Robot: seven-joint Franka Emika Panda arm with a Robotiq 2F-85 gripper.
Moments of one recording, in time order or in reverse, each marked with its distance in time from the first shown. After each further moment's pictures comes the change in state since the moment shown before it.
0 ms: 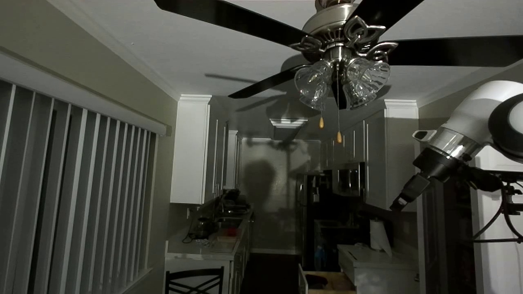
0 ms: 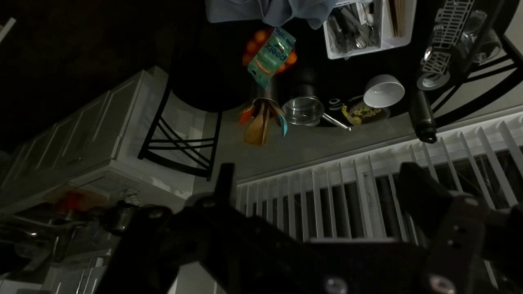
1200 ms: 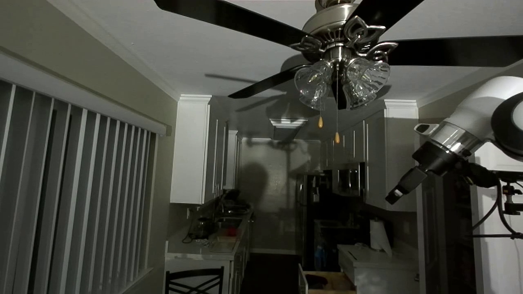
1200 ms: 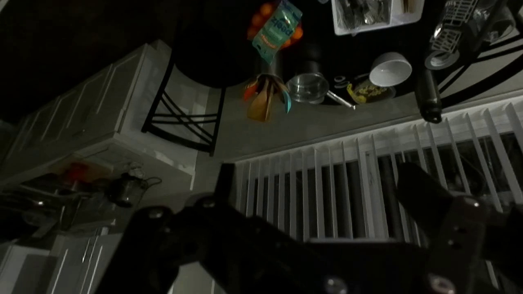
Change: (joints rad) arm 0.011 -0.004 0.003 0.006 -0.001 0.075 -0.010
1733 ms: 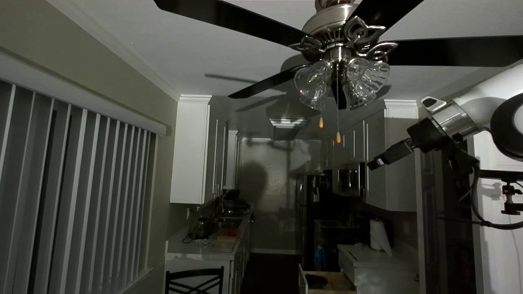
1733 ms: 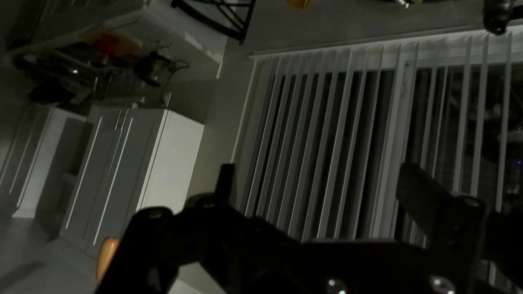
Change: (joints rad) arm 0.033 0.009 0.031 -0.001 -0.054 0.363 -0.027
